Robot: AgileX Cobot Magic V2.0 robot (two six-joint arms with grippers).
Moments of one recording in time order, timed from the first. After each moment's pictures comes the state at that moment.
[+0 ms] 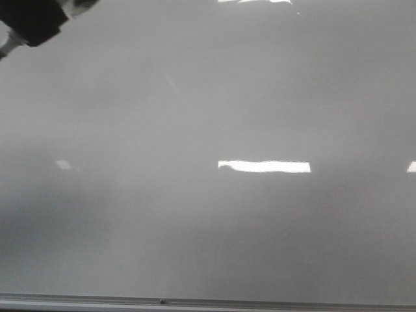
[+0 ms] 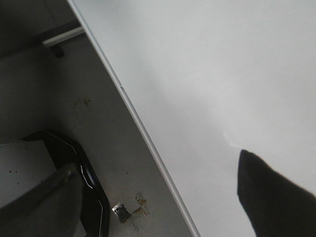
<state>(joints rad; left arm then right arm) -0.49 1.34 -1.27 -0.33 1.16 0.83 0.25 1.08 -1.10 0.49 1.09 -0.90</state>
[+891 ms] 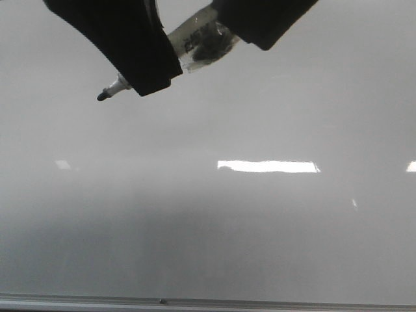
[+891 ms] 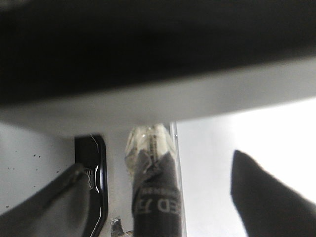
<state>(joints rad) -0.78 1.48 -1.36 -0.23 1.16 0.83 0.58 1.32 -1.23 0.52 1.01 -1.01</state>
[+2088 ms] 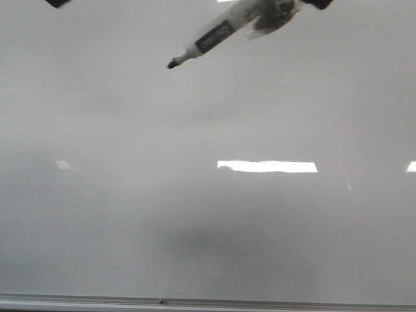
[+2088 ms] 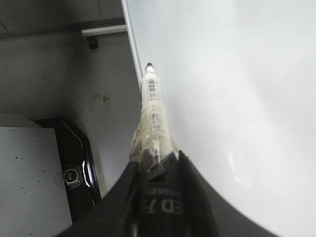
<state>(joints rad) -0.51 1.23 -1.27 -0.30 1.09 0.69 0.47 1.22 -1.23 0.43 1.05 -0.88</state>
